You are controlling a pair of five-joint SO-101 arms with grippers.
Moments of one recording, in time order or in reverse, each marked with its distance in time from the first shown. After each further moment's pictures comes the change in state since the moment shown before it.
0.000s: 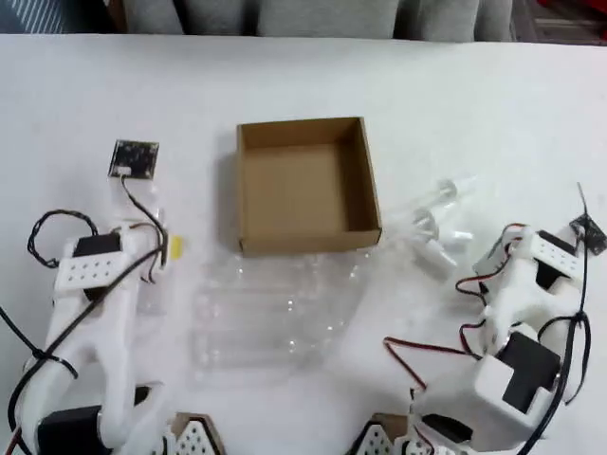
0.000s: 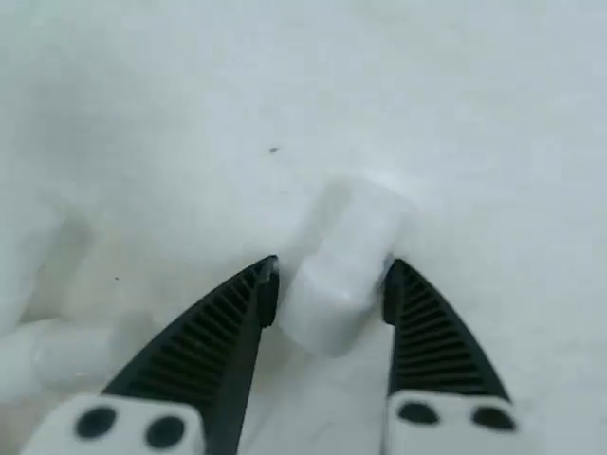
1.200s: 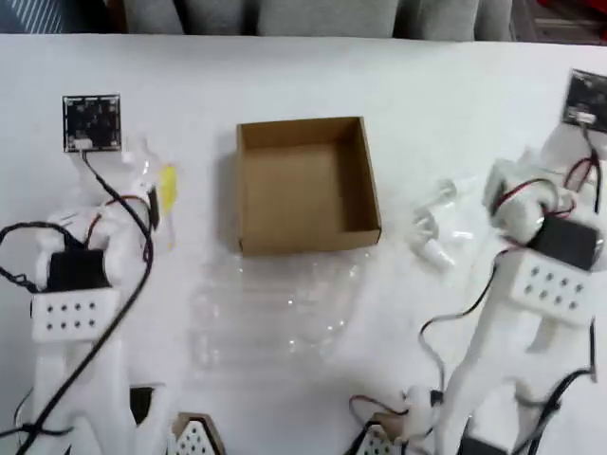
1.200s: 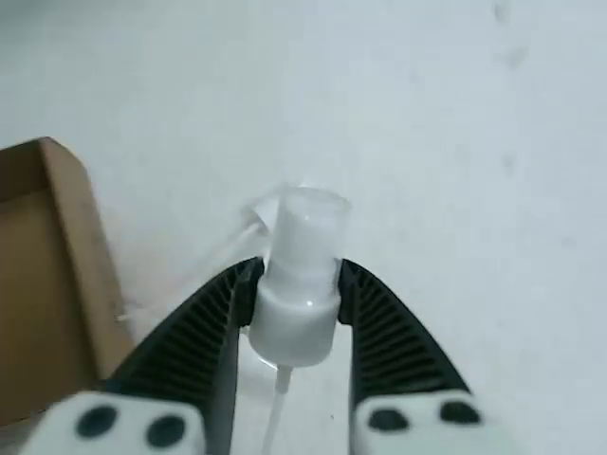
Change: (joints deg) left arm 4.0 -20.6 -9.8 3.0 9.1; right arm -12.7 -37.5 -17.9 10.1 28.9
